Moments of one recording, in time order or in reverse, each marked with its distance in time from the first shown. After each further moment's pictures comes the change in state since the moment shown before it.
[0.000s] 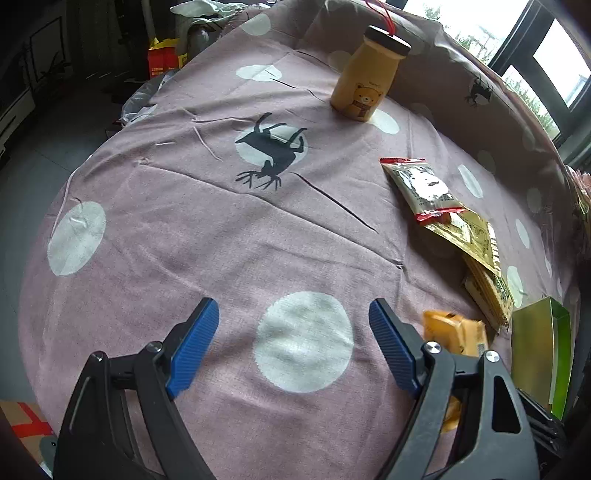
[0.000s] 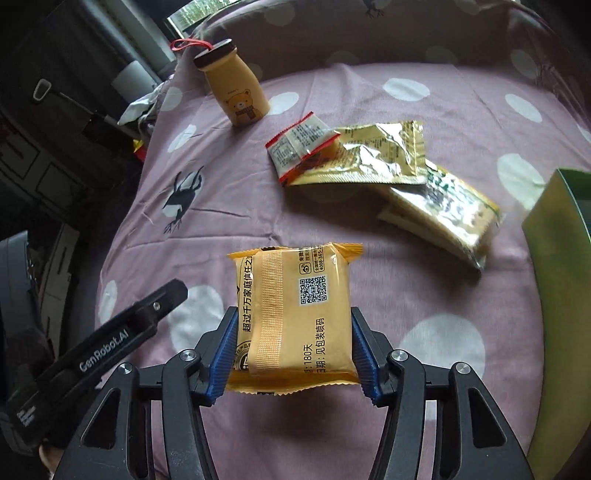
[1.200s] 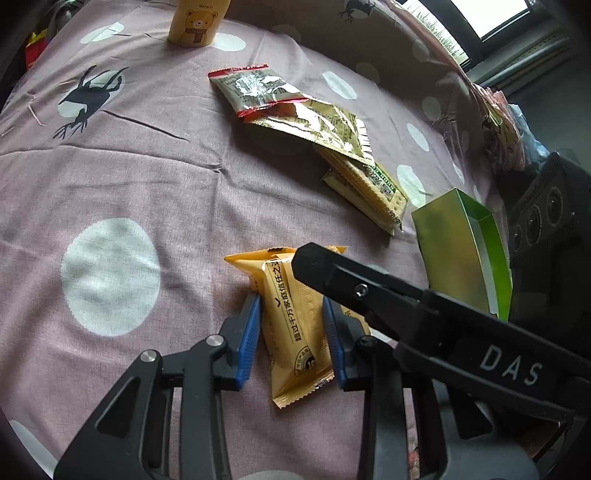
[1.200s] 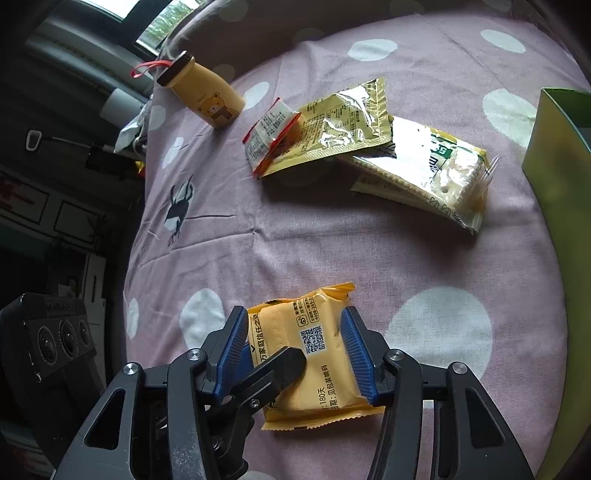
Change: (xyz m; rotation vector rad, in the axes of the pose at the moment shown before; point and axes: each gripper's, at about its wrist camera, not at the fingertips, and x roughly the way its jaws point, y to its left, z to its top) left arm 0.012 -0.079 -0.041 0.215 0.214 -0.379; right arm 0.005 -0.032 0.007 0.153 0.018 0.146
